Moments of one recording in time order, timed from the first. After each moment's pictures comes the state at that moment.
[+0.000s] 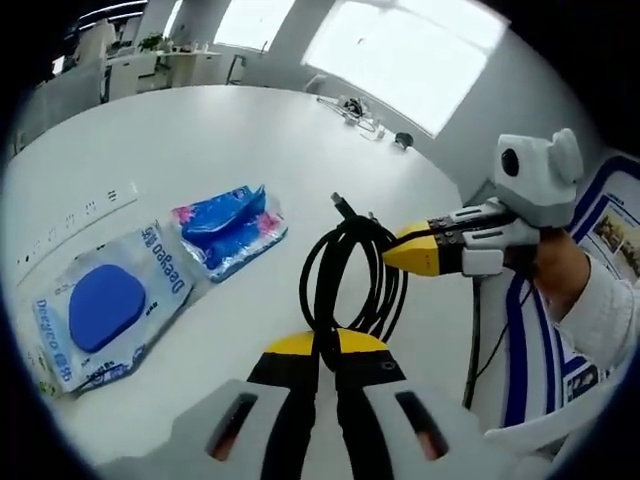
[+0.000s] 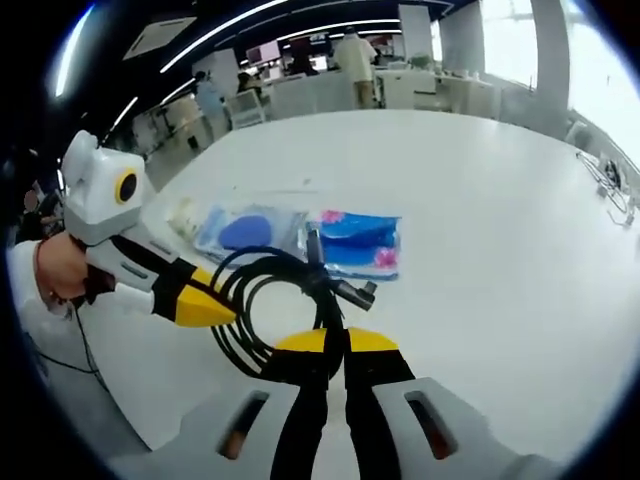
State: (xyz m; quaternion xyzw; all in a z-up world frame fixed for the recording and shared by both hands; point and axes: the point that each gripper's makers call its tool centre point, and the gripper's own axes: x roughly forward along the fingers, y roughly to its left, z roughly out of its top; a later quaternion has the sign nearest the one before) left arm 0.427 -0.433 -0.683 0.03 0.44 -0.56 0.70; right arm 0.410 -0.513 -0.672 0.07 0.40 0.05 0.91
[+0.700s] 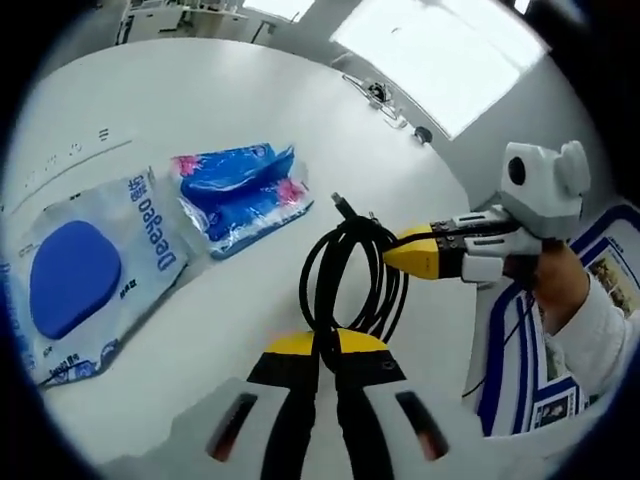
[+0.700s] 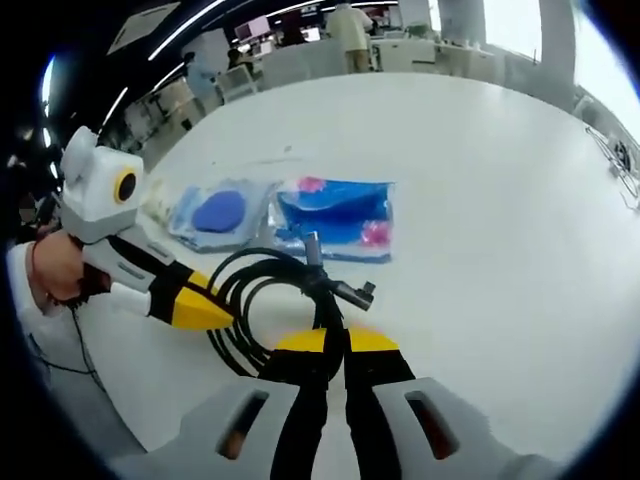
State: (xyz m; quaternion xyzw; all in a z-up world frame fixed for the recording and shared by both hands) left arm 0.441 -0.446 -0.730 -0.01 0.51 -0.53 0.67; right arm 0.430 -0.527 -0.720 0.09 0.46 0.05 0.88
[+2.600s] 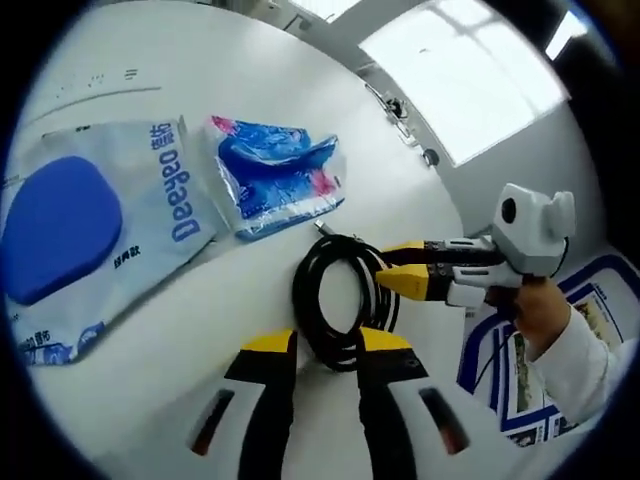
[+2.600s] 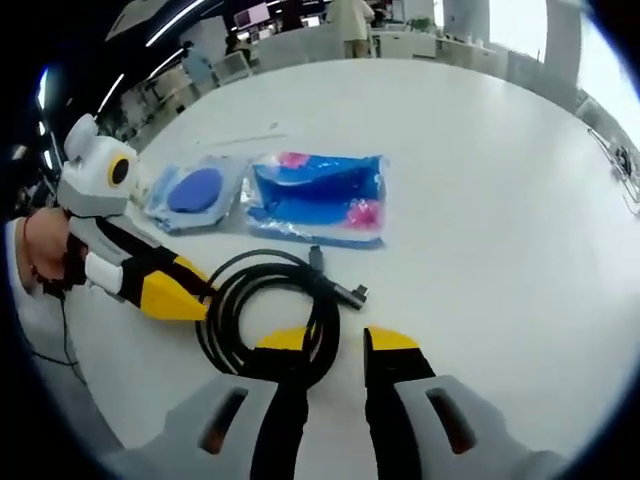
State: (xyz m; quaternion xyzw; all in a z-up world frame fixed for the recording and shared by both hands) left arm 0.451 -0.441 -0.748 -0.08 0.54 -0.52 0.66; right arm 0.433 -0.535 -0.750 0.06 0.47 0.04 0.88
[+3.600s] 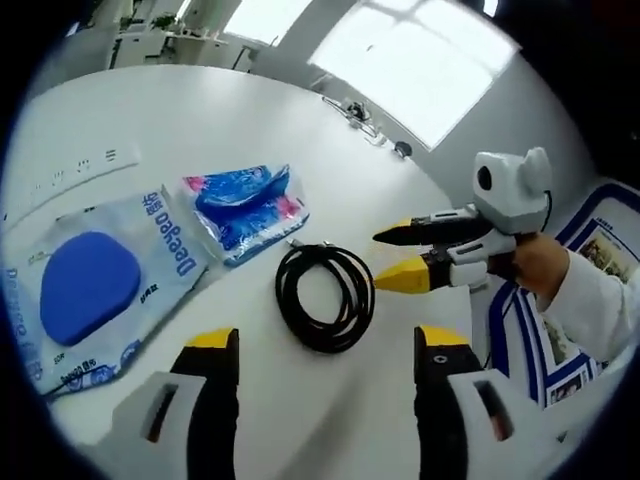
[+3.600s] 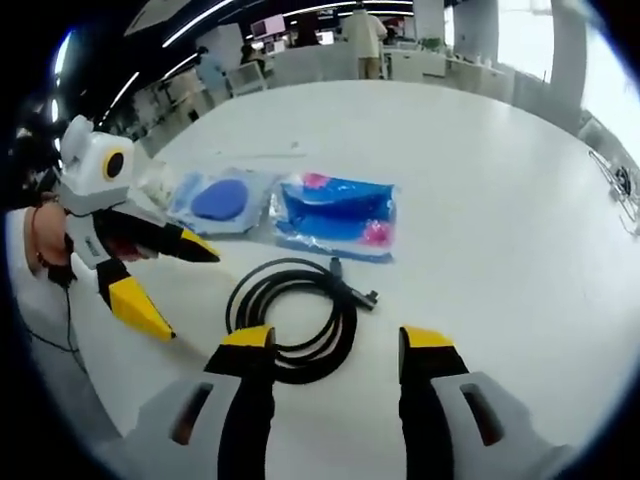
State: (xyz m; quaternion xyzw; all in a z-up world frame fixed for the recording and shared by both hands) left arm 0.445 -0.422 -0.712 -0.02 0.44 -0.58 0.68; right arm 0.422 -0.525 -0.716 0.04 0.43 0.07 0.90
